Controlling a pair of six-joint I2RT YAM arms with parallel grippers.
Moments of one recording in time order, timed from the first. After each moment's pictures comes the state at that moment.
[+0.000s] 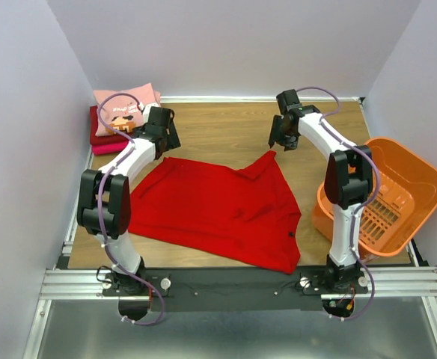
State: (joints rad) left arm -0.21 1.75 1.29 -0.35 -0.35 -0.43; right arm 0.29 2.12 1.80 -0.80 0.11 0.47
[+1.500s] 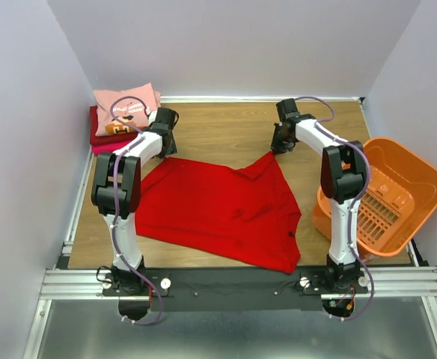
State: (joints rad) left arm -0.19 1.98 1.42 -0.43 -0.38 -0.40; right arm 0.25 2.23 1.76 -0.64 0.03 0.46
